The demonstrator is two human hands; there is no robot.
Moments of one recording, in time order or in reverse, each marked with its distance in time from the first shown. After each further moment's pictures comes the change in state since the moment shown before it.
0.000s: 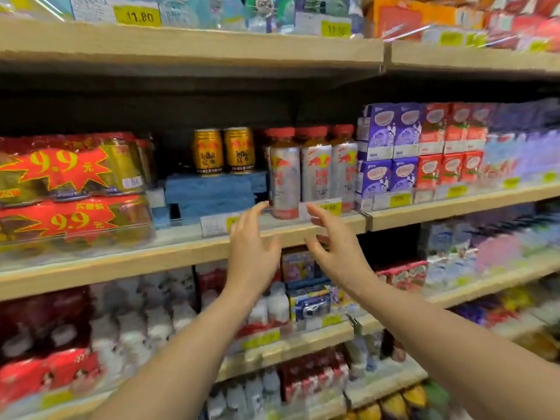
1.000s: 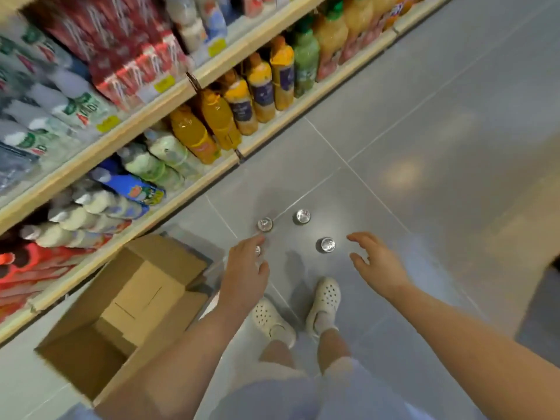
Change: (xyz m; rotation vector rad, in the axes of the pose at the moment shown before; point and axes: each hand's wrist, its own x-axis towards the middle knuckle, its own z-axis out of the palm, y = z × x) left_hand -0.480 -0.021 0.211 0.138 -1.112 -0.608; right_hand -0.559 0.219 -0.097 -0.155 -0.477 1.239
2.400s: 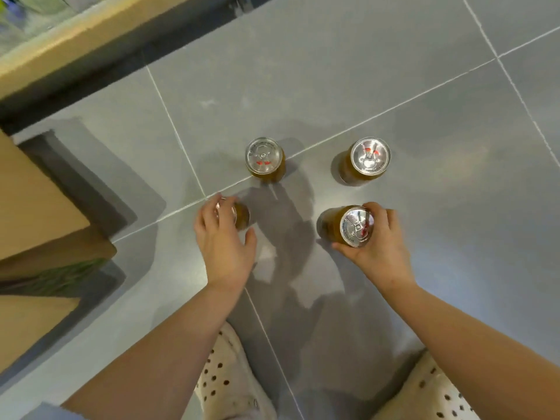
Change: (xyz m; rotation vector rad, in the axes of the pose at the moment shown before) left_hand 0.280 -0.351 0.334 0.075 0.454 -0.287; right_hand 0.343 0.257 0.346 -0.049 0.078 -0.044
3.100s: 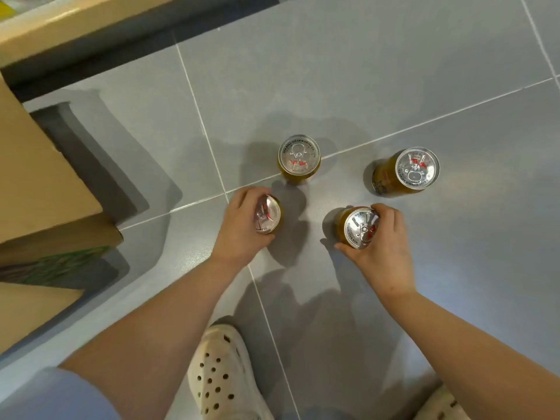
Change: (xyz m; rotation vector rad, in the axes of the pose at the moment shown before) left_hand 0.048 -0.036 0.003 -0.207 -0.256 0.178; right_hand 0.018 -0.027 0.036 -0.074 0.021 -0.101
